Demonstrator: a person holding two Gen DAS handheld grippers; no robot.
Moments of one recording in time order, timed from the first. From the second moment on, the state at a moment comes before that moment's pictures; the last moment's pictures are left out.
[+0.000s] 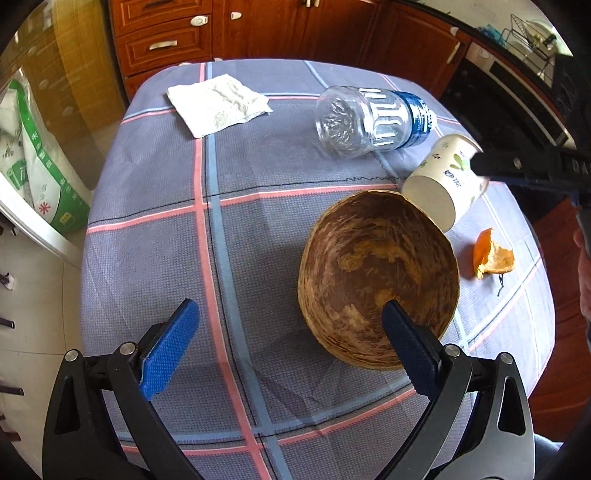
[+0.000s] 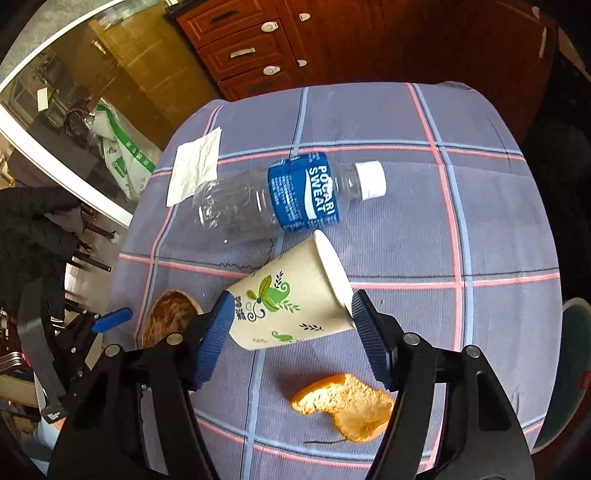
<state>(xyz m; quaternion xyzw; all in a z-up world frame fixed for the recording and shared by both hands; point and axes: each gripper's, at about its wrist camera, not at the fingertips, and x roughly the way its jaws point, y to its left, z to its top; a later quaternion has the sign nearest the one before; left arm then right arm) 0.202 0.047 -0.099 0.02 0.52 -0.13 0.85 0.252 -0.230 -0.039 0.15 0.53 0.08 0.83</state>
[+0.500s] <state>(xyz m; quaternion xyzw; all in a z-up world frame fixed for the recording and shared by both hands) 0.201 0.039 -0.107 0.02 0.53 -0.13 0.84 0.242 -0.204 -0.068 0.20 0.55 0.13 0.80</state>
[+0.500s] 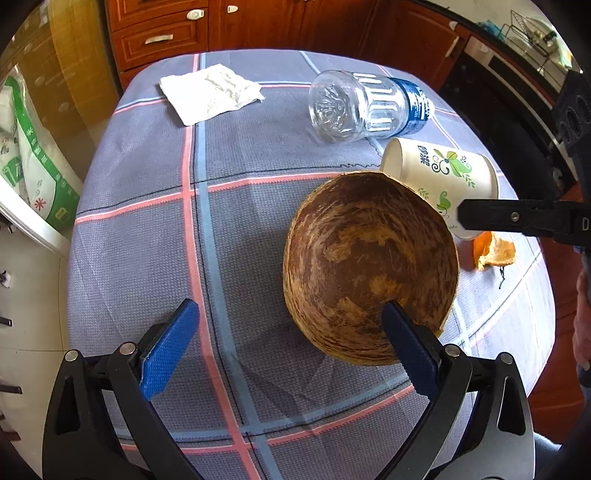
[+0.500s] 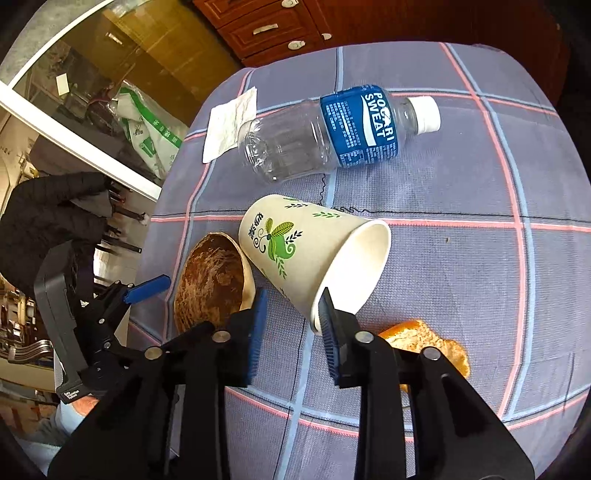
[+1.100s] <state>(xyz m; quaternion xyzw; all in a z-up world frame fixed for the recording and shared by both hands) 0.202 0.022 -0.104 0.01 0.51 -0.16 0.85 0.206 -0.225 -0.039 0.23 0.50 0.08 0.83</state>
